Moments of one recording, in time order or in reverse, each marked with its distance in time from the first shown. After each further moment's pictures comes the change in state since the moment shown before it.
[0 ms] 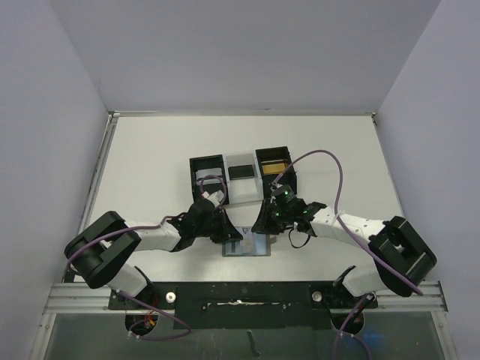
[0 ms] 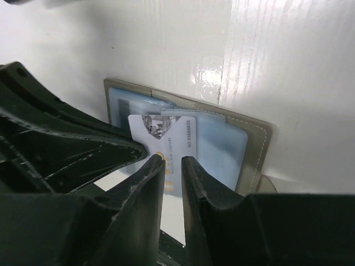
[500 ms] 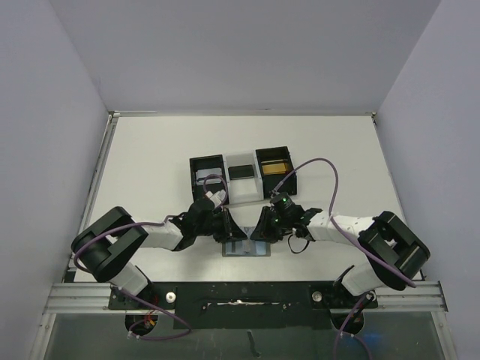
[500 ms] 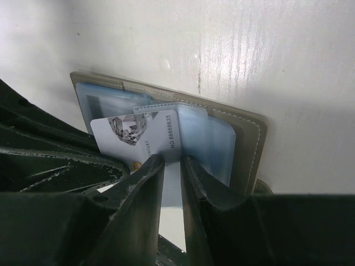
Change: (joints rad) left arm 0.008 0.051 -0.002 0.118 0.088 -0.041; right arm 0.027 0.102 -0.075 0.120 -0.033 0.082
